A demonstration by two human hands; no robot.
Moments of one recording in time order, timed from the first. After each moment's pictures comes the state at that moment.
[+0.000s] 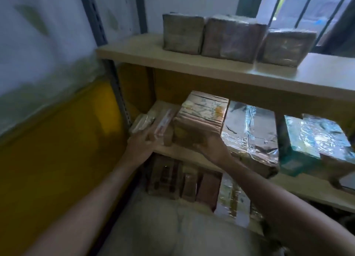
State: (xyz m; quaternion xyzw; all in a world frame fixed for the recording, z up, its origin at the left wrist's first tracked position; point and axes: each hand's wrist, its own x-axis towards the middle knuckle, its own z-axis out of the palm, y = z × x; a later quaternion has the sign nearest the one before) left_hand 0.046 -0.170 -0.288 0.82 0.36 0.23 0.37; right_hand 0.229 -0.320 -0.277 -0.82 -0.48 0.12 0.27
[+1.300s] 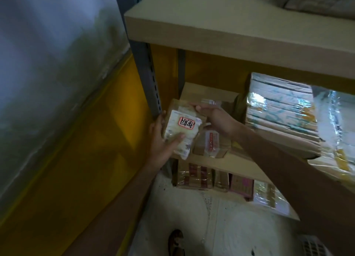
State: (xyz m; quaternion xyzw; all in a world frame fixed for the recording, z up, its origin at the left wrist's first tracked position) left_hand 0.070 0.030 -0.372 0.66 0.34 0.28 0.61; right_hand 0.231 -0.050 -0.308 -0.66 -0.30 0.47 0.50
